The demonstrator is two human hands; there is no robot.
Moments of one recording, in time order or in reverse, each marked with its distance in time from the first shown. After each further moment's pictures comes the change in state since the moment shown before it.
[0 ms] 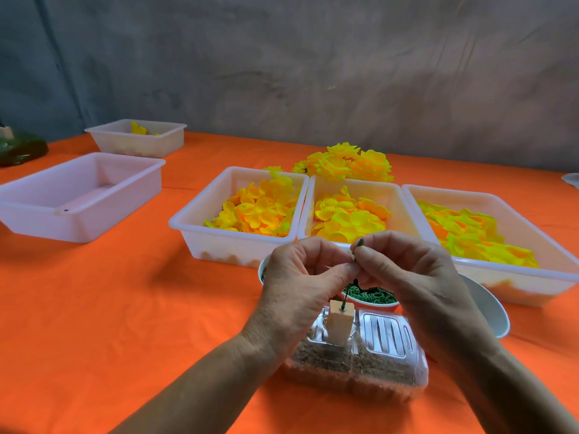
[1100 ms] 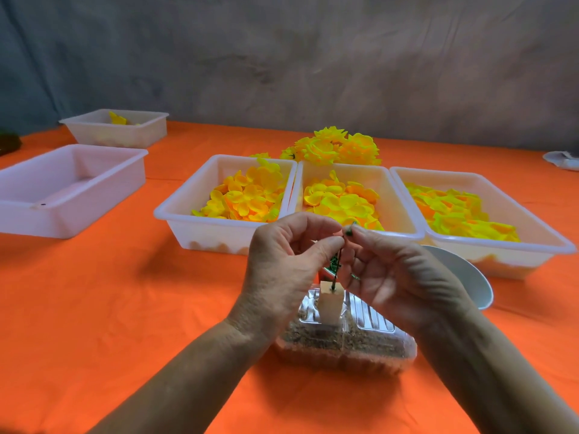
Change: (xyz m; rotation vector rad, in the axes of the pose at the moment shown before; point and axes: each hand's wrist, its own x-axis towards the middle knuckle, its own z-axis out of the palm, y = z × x) left_hand -0.002 0.008 0.001 0.055 0.046 0.088; right_hand 0.003 0.002 0.007 0.647 0.079 0.538
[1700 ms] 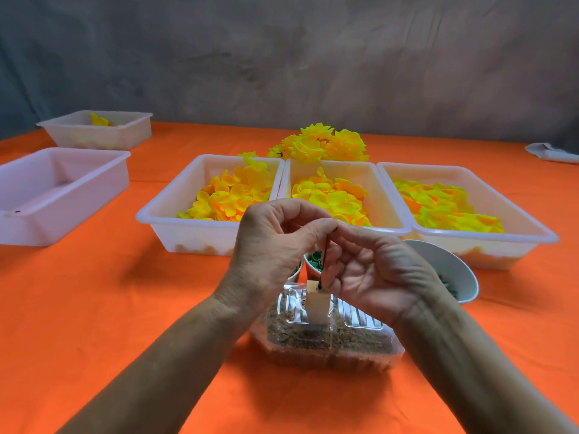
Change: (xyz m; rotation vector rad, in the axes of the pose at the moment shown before) left_hand 0.019 0.008 0.001 0.145 -0.076 0.028; right_hand 0.008 -0.002 0.003 0.125 0.062 0.166
